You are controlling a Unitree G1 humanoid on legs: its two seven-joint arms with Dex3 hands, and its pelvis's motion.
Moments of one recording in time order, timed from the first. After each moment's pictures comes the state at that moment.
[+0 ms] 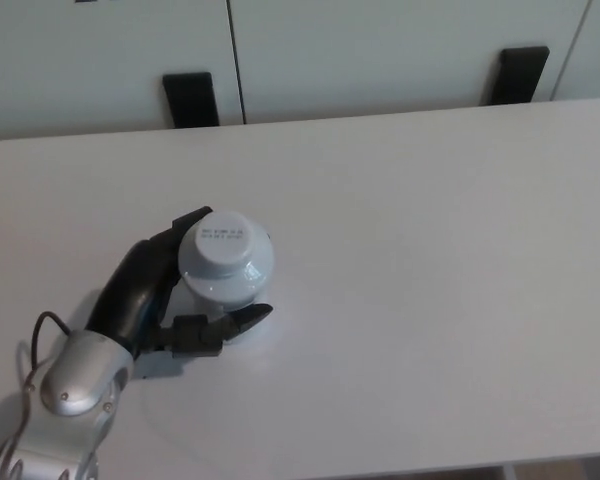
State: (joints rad) left_arm -0.08 0.28 -0.13 0.01 0.03 0.12 -0.21; right_arm -0.09 -0.48 0.12 1.28 -0.25 -0.21 0.06
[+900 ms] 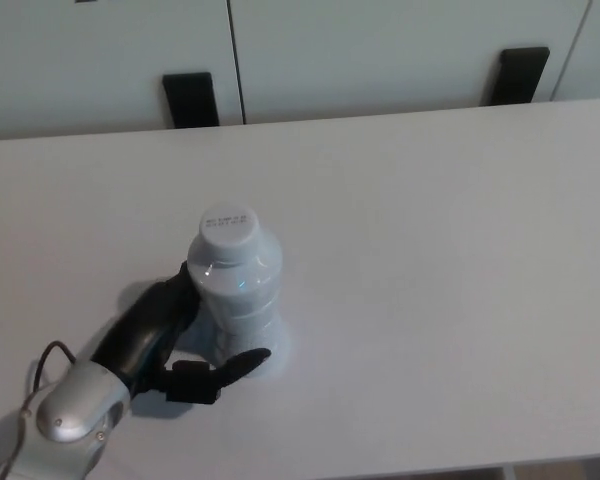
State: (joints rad) left_arm -0.04 0.33 -0.17 0.07 0.01 0.06 -0.33; right_arm -0.09 -0.48 0.13 1.28 -0.27 -0.21 0.06
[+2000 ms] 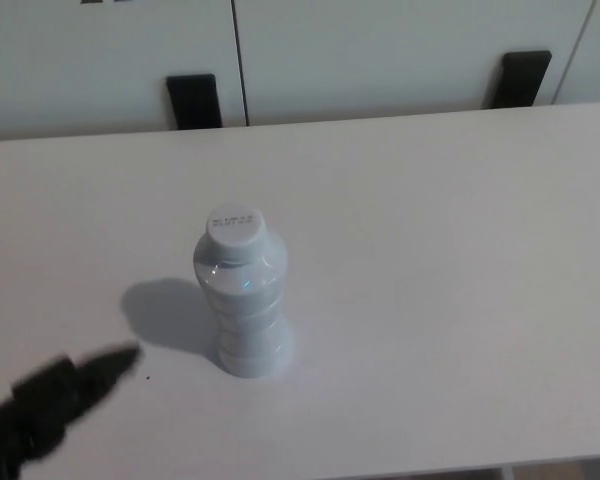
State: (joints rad) left_arm 0.73 0.53 0.26 -0.52 -0.38 -0.11 -0.73; right_arm -0.07 -0.47 0.12 1.29 -0.27 -0.20 0.10
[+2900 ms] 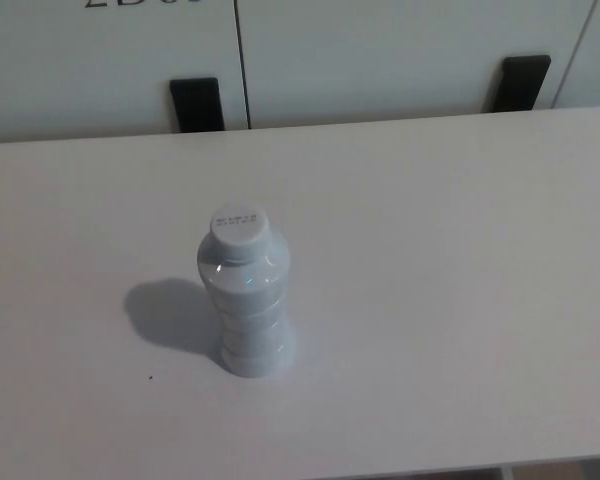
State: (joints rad) left_arm 0.97 0.47 0.33 -0.30 -0.54 -0.37 -1.04; right_arm -0.07 -0.47 0.11 1.29 -0.27 -0.19 0.13
